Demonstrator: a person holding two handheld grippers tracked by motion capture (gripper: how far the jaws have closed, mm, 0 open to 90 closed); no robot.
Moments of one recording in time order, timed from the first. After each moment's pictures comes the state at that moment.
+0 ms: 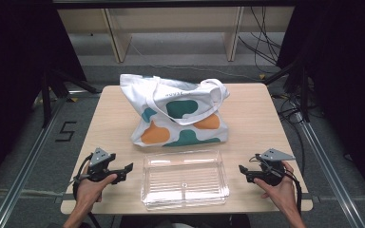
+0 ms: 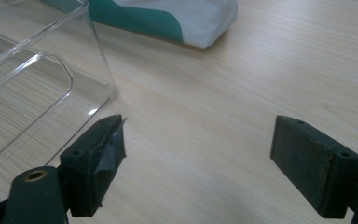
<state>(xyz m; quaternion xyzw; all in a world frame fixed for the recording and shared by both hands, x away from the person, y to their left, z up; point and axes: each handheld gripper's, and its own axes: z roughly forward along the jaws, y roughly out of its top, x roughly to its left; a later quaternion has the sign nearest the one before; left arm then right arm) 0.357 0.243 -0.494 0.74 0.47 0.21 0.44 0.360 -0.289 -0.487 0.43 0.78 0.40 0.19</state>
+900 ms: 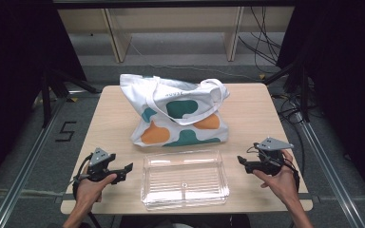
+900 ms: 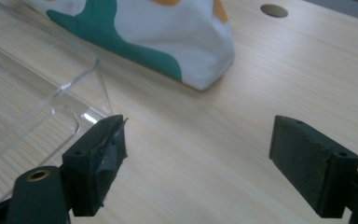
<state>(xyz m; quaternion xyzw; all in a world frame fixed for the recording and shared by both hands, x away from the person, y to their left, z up) 0.357 0.244 -0.494 0.74 0.46 0.20 0.44 0.379 -0.279 -0.448 0.39 0.80 0.39 0.23</state>
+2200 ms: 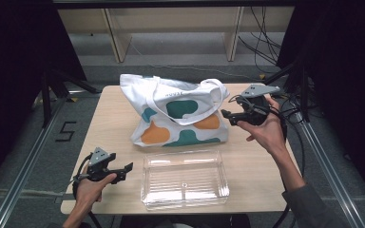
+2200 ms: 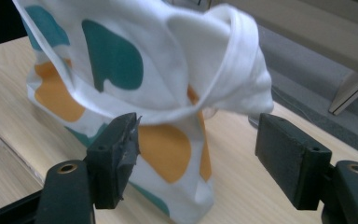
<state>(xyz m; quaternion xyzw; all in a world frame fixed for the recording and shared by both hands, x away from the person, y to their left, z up) 0.358 0.244 -0.493 0.74 0.46 0.20 0.45 0.447 -0.215 -0.320 0.34 0.81 0.41 0.25</state>
